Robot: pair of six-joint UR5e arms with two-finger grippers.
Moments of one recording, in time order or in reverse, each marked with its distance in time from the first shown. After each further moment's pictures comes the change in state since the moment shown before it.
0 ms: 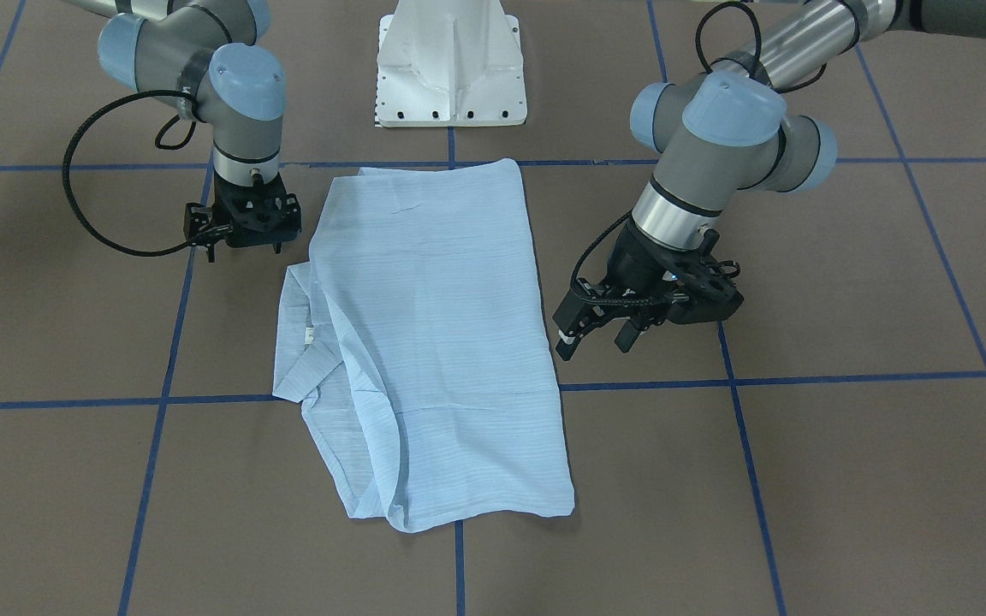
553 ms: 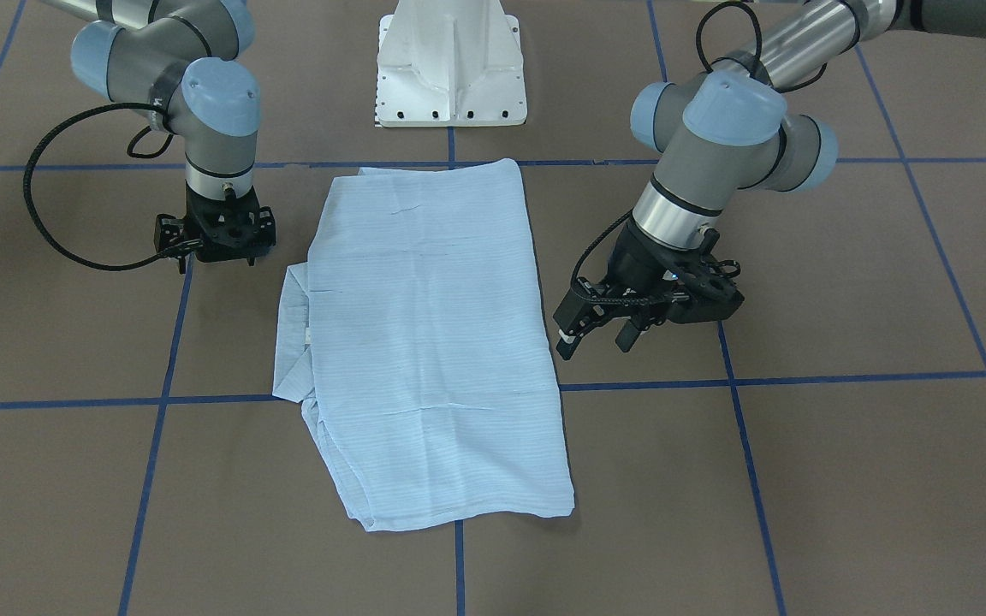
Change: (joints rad) left arm 0.000 0.001 -0.004 0.001 0.000 0.006; right arm 0.046 -0.017 -0.005 0.001 0.008 -0.031
